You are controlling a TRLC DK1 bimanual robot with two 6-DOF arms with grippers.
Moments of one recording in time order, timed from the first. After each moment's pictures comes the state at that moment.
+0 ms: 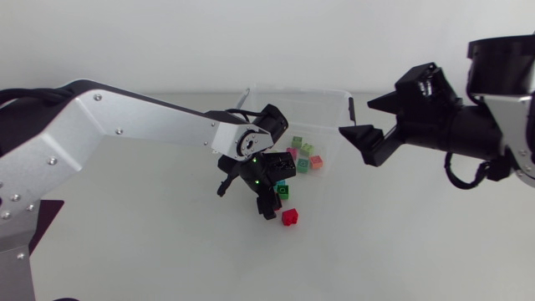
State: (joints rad) left arm -0.68 2.14 1.46 -0.55 0.11 0.69; right arm 0.23 1.15 0.80 -0.09 -0.27 -0.44
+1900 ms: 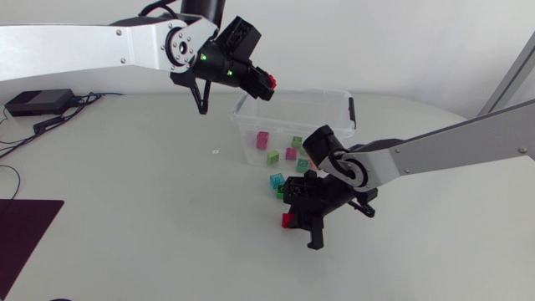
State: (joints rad) left arm -0.47 1.96 1.68 -0.27 0.20 0.35; right arm 0.52 1.85 0.94 -0.32 -0.32 -0.91
